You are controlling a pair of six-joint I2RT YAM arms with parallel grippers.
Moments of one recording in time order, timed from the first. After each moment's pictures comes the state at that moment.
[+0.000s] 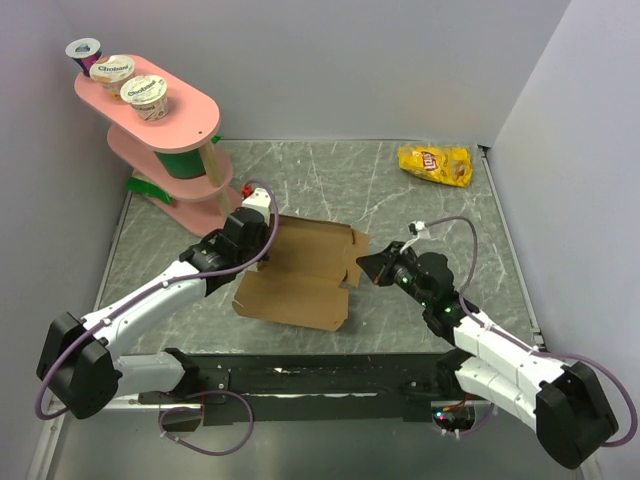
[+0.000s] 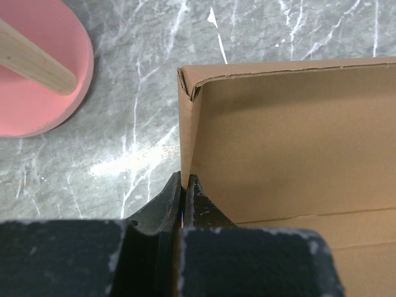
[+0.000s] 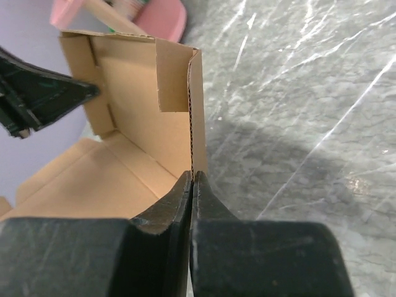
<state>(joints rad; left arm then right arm) -0.66 1.20 0.88 -0.29 -0.33 -0.26 0.52 0.87 0.31 0.36 -0.13 0.70</state>
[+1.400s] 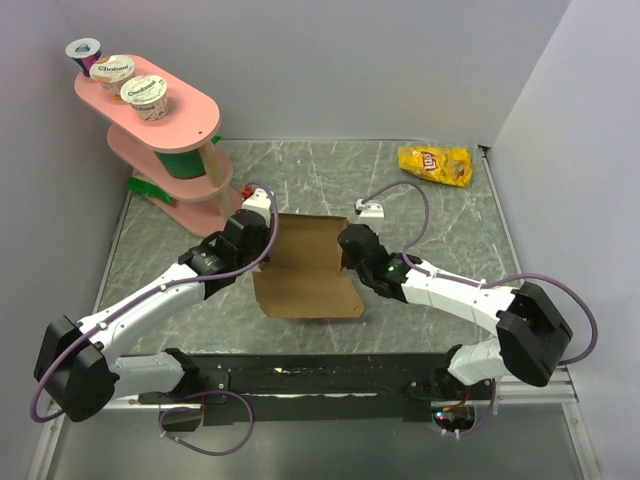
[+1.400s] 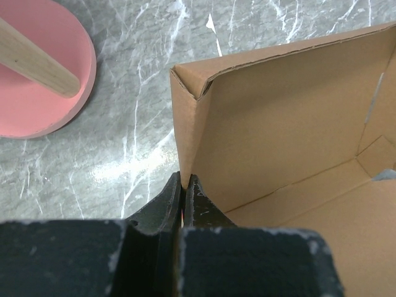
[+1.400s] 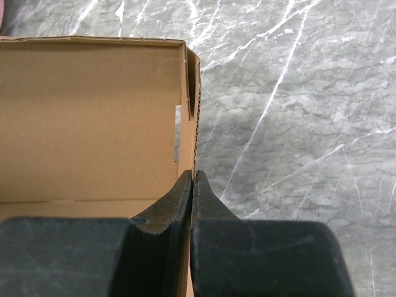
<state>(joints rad) -0.69 1.18 0.88 -0.30 -0.37 -0.26 0.83 1.37 0.84 -0.14 0.56 0.59</state>
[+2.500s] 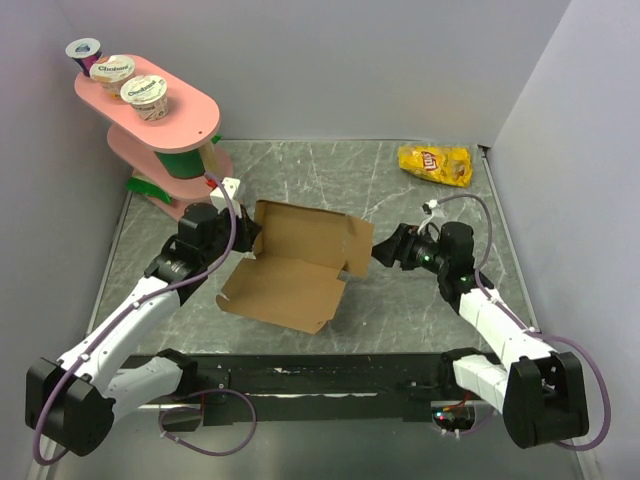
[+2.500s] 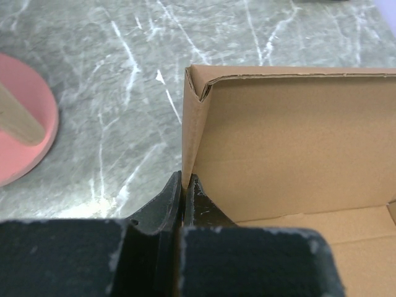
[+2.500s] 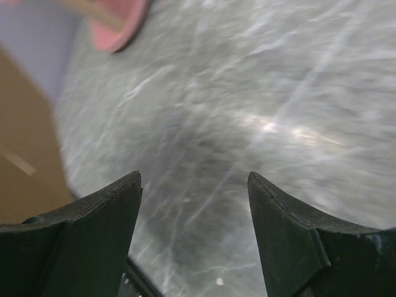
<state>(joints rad) -0.44 1.02 0.79 -0.12 0.07 -0.26 0.15 1.03 0.51 0.09 -0.53 0.50</state>
